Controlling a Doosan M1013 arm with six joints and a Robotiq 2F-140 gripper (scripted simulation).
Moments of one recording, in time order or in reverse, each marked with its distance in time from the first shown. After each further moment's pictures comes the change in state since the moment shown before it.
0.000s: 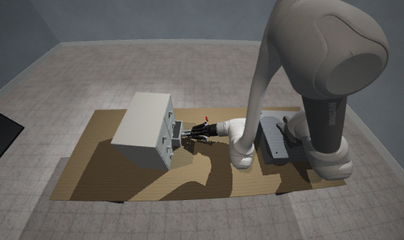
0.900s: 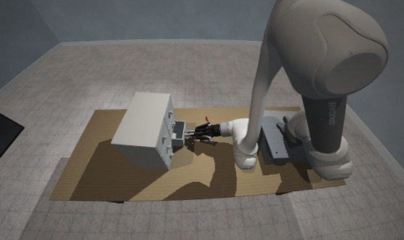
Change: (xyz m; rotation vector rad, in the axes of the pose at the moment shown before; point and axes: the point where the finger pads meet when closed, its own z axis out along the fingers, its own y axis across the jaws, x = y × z) arm -0.007 0.000 -0.020 0.000 0.000 0.000
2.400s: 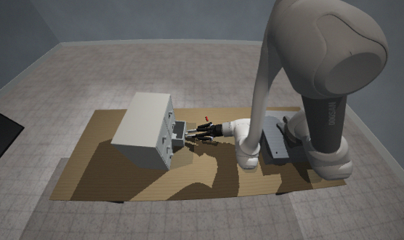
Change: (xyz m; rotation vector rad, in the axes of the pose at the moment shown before) arm -0.004 0.000 -0.011 0.000 0.000 0.000
